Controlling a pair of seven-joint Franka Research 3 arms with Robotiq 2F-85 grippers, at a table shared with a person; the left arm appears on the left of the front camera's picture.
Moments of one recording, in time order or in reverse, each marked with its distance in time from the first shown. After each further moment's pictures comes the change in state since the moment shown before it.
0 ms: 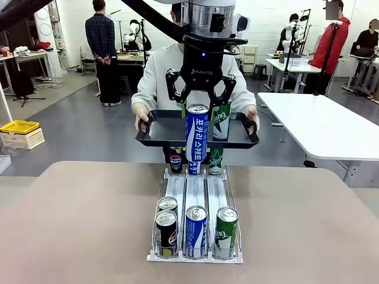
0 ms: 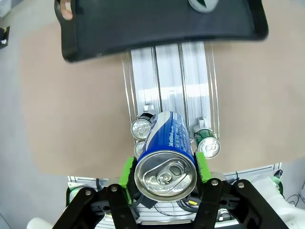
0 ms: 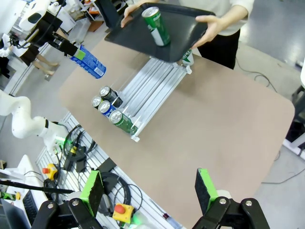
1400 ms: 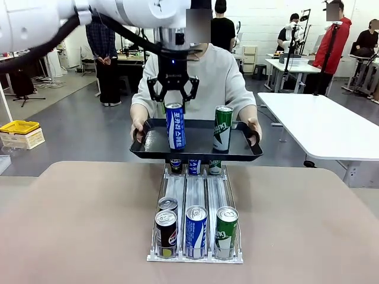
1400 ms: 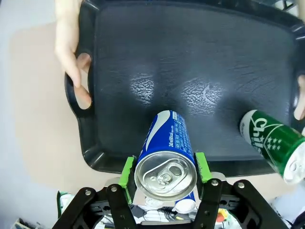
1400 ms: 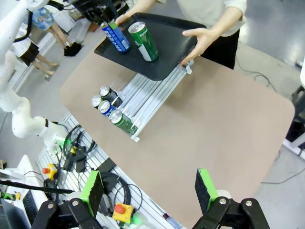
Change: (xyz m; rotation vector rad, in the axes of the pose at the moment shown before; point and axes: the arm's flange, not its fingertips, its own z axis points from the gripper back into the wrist) left arm 0.156 0.079 -0.096 -0.043 0.134 0.168; right arm 0.000 0.000 0.000 0.000 0.000 0.000
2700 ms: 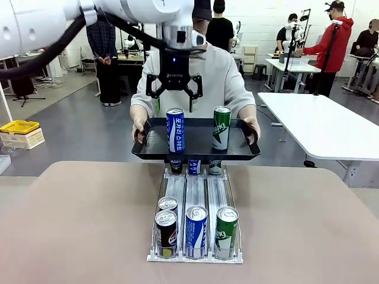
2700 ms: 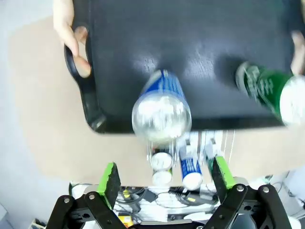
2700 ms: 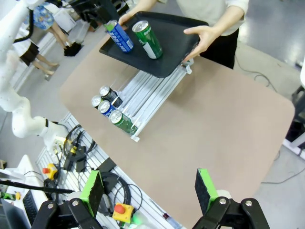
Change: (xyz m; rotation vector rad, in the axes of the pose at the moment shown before) left arm -0.024 -0.002 0.033 0.005 0.062 -0.101; right arm 0.000 0.000 0.000 0.000 0.001 0.000
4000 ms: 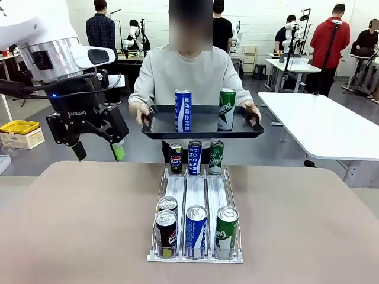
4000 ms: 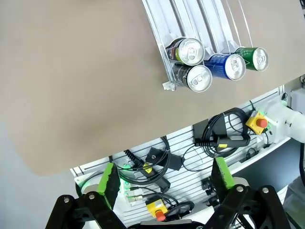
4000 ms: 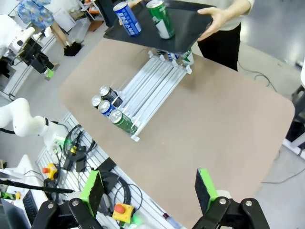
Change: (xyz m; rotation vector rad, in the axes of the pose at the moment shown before) left arm -0.211 0.166 -0.037 -0.223 -0.004 -0.265; right arm 0.000 0.000 0.000 0.000 0.001 0.001
